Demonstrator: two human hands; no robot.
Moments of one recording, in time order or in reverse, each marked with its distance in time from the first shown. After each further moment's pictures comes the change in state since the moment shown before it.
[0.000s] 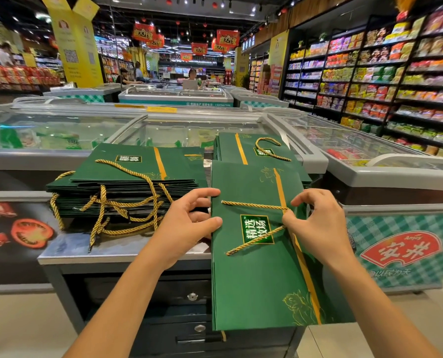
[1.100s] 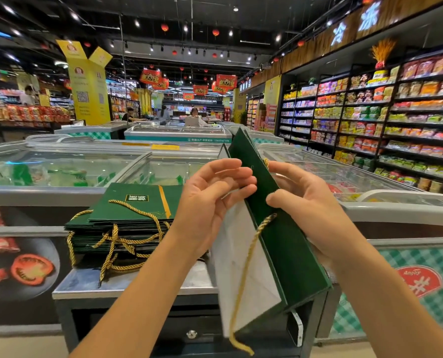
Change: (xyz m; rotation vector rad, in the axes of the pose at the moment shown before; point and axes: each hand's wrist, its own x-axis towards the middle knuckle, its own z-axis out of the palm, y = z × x) left_hand 0.006 0.121 0.043 -0.566 -0.075 0.352; right_hand 0.009 -0.138 -0.090 0.794 -0.361 0.047
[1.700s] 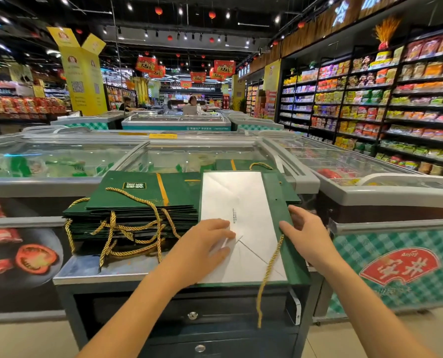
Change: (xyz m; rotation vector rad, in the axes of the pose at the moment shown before) left_hand -0.045 -0.072 -0.087 1.485 -0.389 -0.075; right_hand 0.016 0.145 -0.049 -0.444 0.194 0.204
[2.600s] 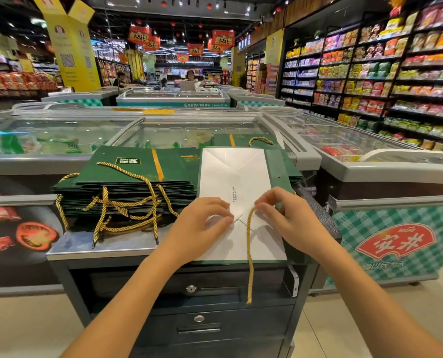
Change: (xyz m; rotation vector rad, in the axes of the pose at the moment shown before) left_hand -0.004 0.008 0.009 -0.229 0.135 -0.114; right_hand -0.012 0.001 0.017 -0.175 -0.154 -0.429
